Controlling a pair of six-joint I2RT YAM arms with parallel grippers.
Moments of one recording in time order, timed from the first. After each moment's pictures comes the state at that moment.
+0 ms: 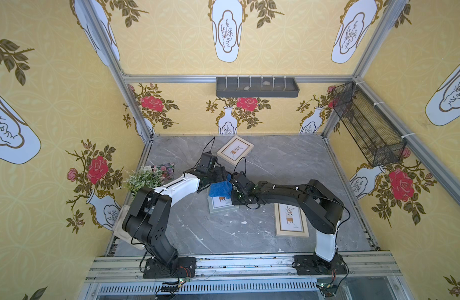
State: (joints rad) left arm -0.47 1.65 1.00 -0.21 0.07 -0.57; right arm 0.97 1.92 1.15 -0.27 -0.03 0.73
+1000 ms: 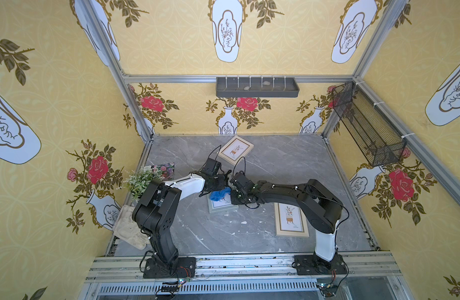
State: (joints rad) left arm -0.48 1.77 1.01 -0.30 0.04 -0.51; right arm 0.97 1.94 1.17 -0.28 -0.03 0.72
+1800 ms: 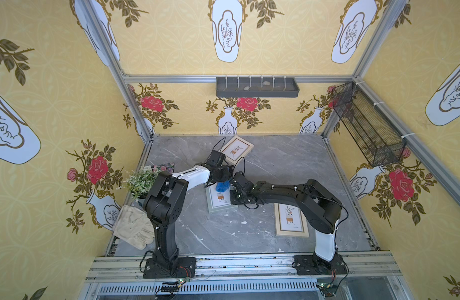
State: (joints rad) left arm -0.45 1.89 1.16 -0.30 0.05 -0.49; right arm 0.97 1.94 1.16 -0.26 -0.01 0.73
